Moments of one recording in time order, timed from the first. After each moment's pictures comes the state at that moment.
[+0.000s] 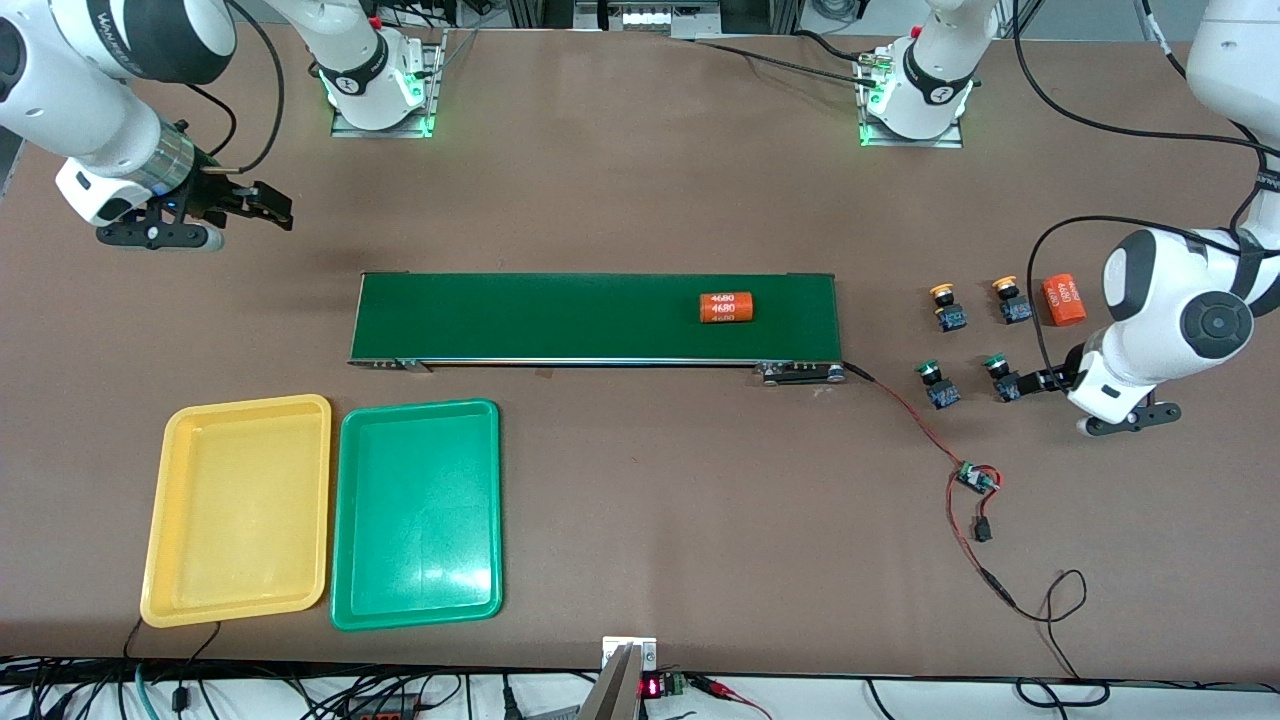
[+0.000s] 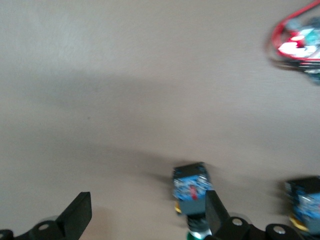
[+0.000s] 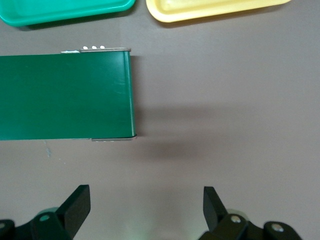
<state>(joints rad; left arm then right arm) 0.55 0.51 -0.36 -1.97 0.36 2.32 -0.29 0.00 -0.25 0.03 -2.30 0.02 1.93 0.05</state>
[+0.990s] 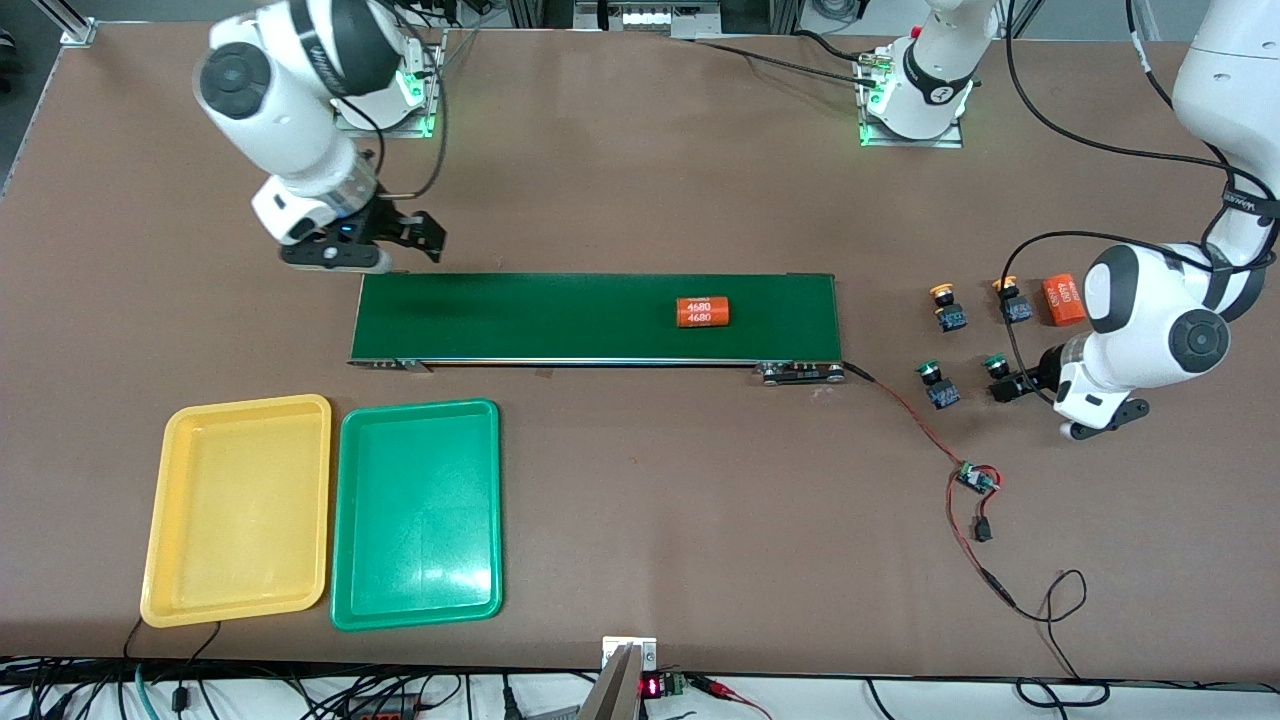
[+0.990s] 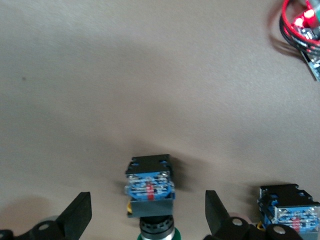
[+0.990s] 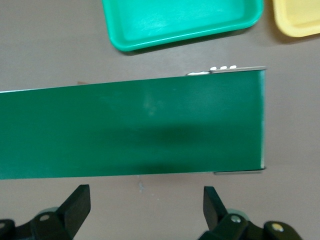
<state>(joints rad) 0.52 0.56 -0.36 -1.97 0.25 2.32 -0.37 0.37 -0.09 0.05 -2.30 0.09 2.24 0.44</state>
